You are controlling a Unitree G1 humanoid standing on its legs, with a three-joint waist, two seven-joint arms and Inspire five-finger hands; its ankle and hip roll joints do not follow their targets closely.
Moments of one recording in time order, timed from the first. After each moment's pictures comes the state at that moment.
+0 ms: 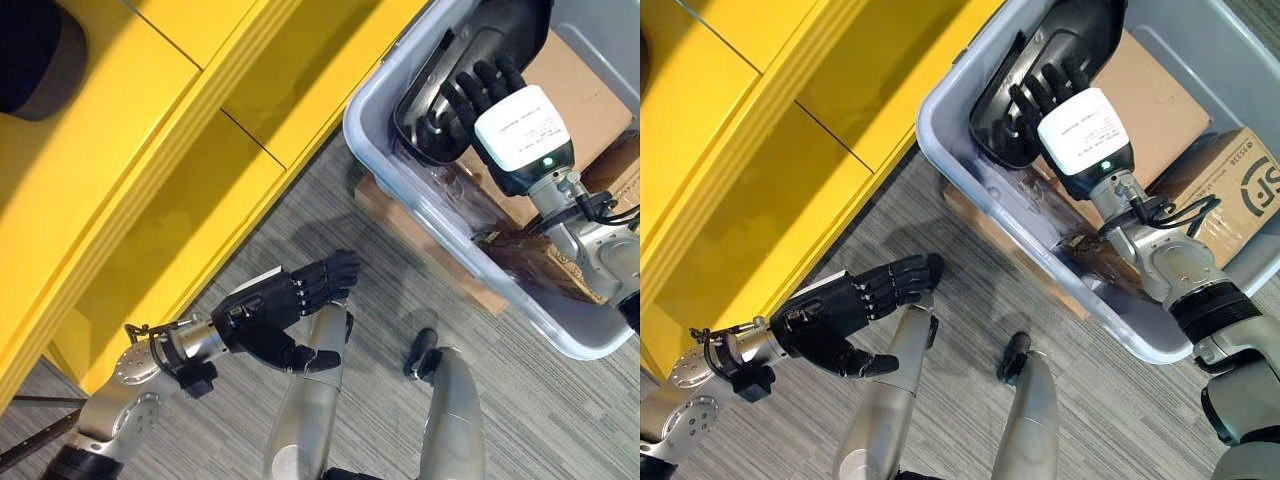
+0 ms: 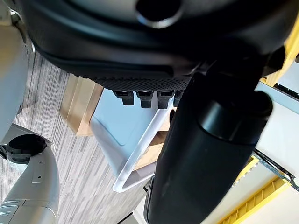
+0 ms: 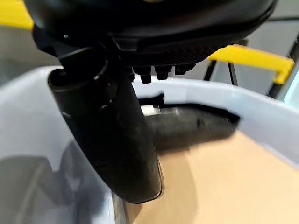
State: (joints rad) left arm 0.03 0.82 -0.11 -0.22 -0.86 0.01 -0.72; right arm -0.92 -1.03 0.69 0.48 -0.83 -0.03 -0.45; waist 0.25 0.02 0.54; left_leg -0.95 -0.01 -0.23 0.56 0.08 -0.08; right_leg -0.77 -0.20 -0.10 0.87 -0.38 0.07
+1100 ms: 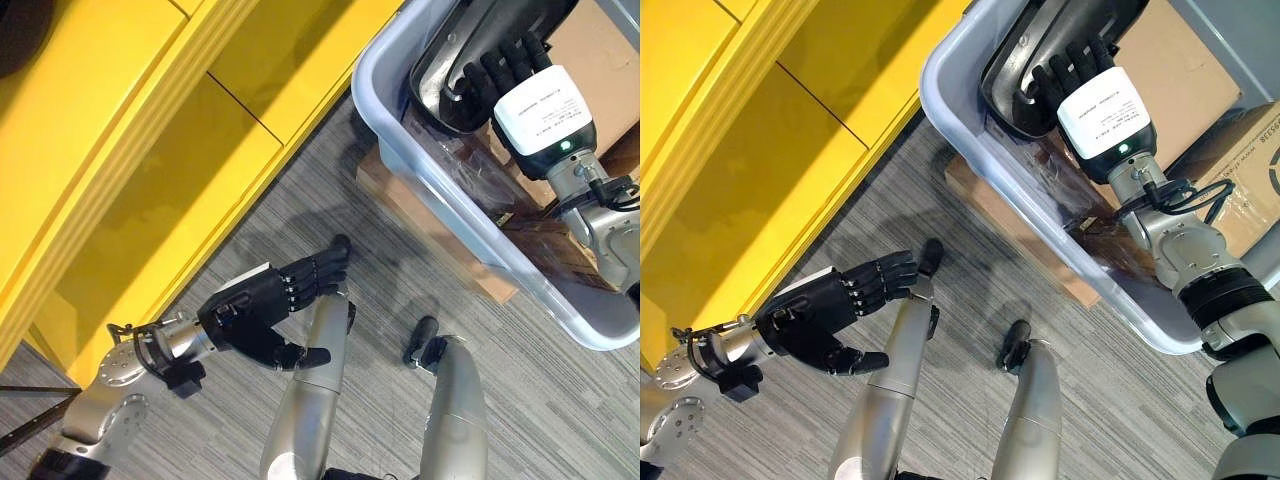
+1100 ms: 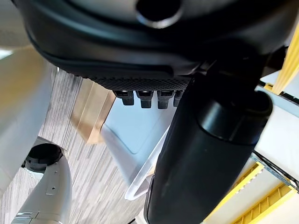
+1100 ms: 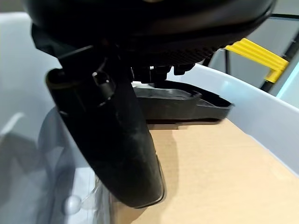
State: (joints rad) left arm 0.06 0.88 -0.07 -0.22 -0.89 -0.03 -0.73; right arm -1.02 -1.06 0.78 0.52 -0.92 0.03 -0.46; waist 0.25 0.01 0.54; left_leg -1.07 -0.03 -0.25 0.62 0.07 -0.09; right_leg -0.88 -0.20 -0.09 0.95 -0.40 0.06
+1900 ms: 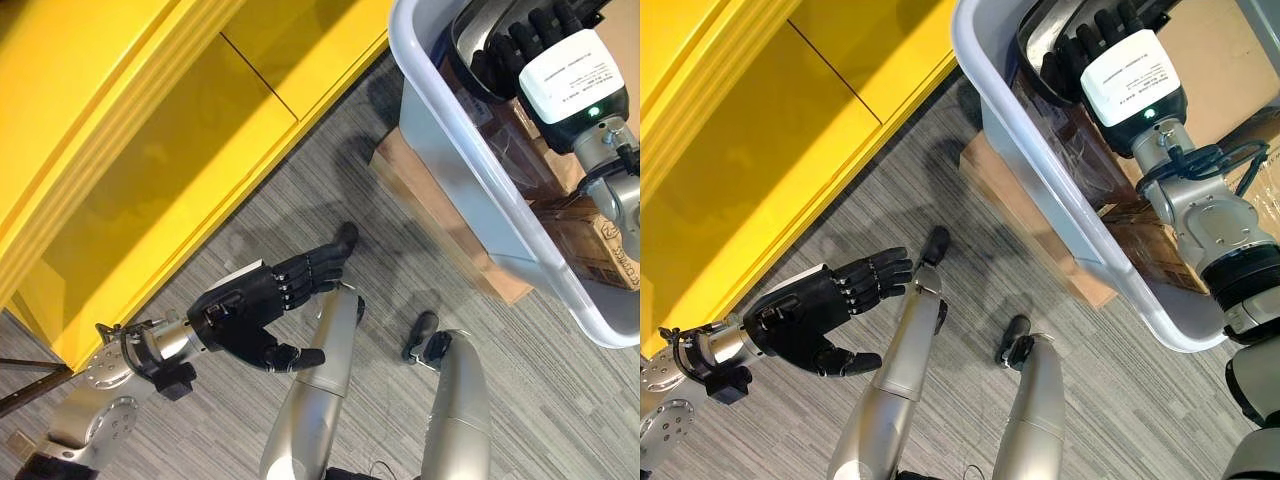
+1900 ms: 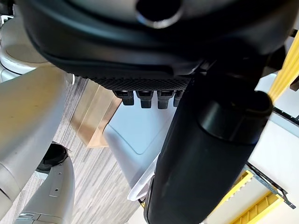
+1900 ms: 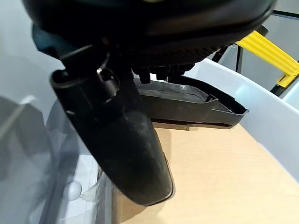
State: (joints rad) left arm 0.09 0.89 -0.04 -0.25 -0.90 -0.05 -0.73; right arm -1.13 -1.11 0.82 0.56 -0.84 0.06 -0.35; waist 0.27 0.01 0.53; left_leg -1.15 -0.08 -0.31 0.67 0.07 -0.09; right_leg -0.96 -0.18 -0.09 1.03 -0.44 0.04
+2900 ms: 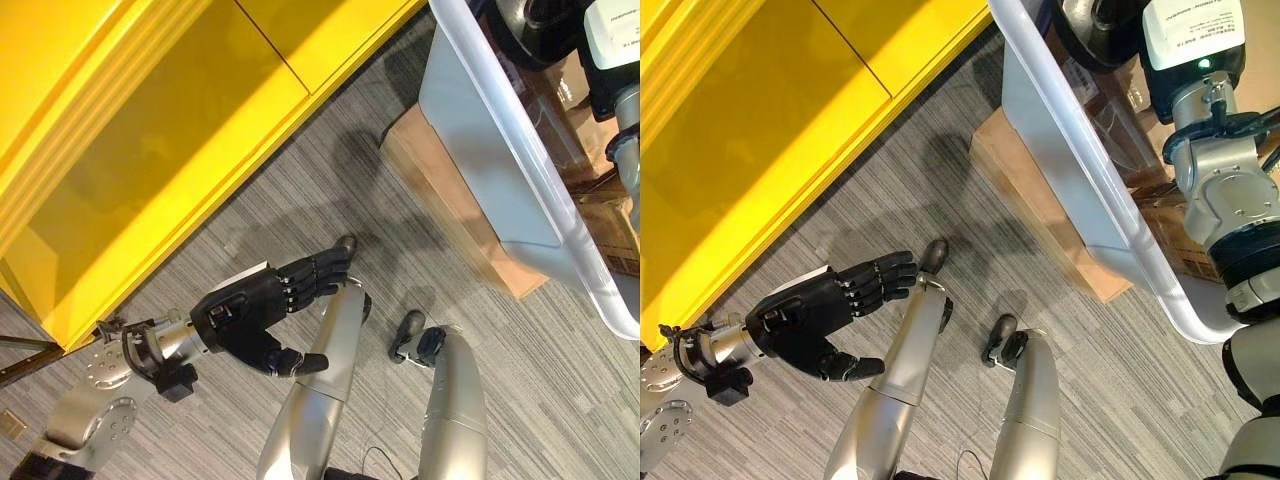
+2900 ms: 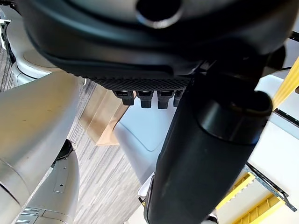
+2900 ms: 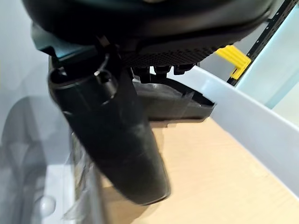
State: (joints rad) left arm 0.10 0.92 -0.06 -0.28 -0.90 -0.05 -0.71; right arm -1.24 -1.09 0.84 0.64 -0.71 0.20 -0.28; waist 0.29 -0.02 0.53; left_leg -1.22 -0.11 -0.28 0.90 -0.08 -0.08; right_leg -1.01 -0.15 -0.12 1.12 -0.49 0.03
